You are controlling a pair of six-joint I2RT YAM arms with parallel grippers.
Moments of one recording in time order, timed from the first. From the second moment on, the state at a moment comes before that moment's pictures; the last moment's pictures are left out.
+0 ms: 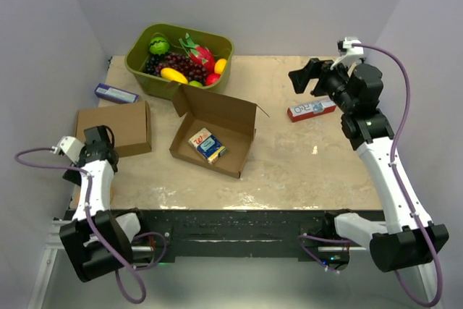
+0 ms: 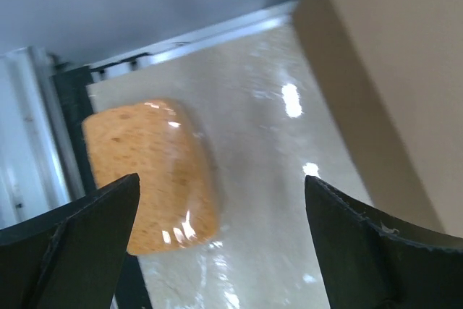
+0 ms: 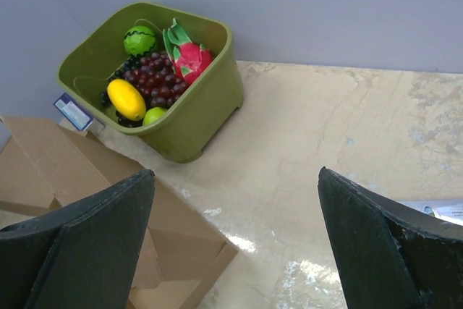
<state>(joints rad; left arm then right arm) 0.36 1.04 0.63 -0.60 -0.67 -0.73 0.17 1.12 1.21 -0.20 -0.22 0.27</state>
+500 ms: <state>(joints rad) 0.54 1.15 0.53 -0.45 -0.60 -0.75 0.17 1.09 1.21 -0.24 -0.24 0.27</state>
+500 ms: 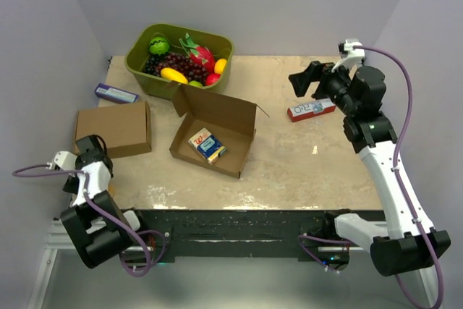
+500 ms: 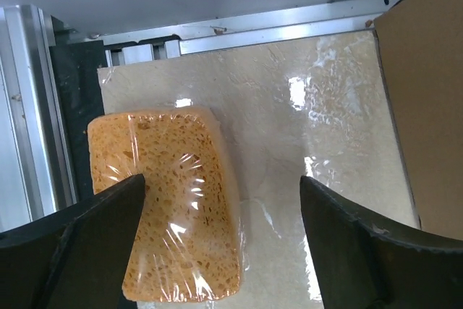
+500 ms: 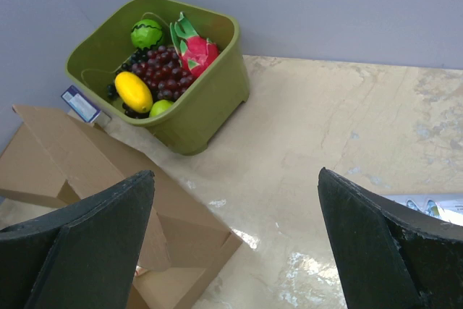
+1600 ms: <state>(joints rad) 0.35 0.84 0.26 -0.15 -0.22 -0.89 0.17 1.05 1.22 -0.24 -0.25 0.29</state>
